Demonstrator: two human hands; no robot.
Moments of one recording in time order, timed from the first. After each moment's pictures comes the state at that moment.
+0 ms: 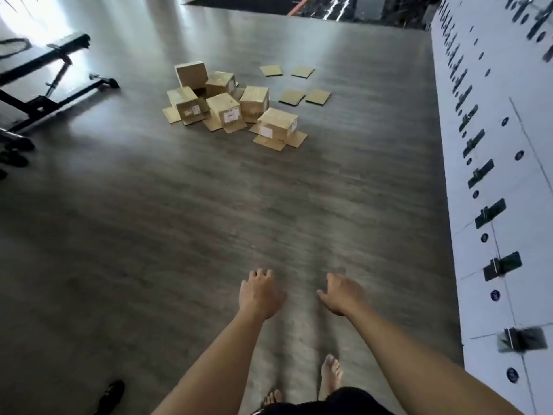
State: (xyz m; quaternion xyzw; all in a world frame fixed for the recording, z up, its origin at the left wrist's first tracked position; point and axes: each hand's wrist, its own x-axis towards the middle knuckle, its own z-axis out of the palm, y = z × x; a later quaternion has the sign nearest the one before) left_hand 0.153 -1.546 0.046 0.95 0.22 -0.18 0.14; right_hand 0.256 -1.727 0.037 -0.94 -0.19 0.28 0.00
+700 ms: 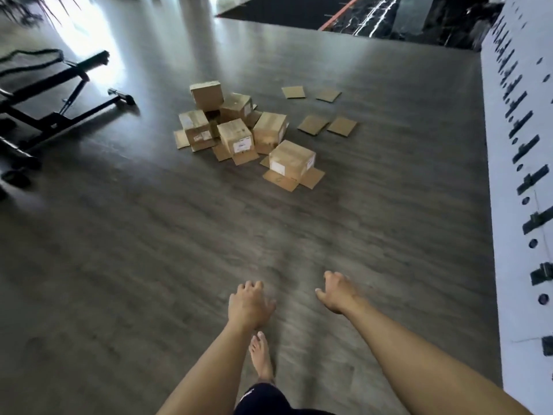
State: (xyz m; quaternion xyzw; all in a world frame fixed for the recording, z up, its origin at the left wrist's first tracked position) left_hand 0.545 -1.405 0.045 0.91 0.33 -0.19 0.17; right_hand 0.697 -1.568 0.033 -0.93 -0.26 0.25 0.00
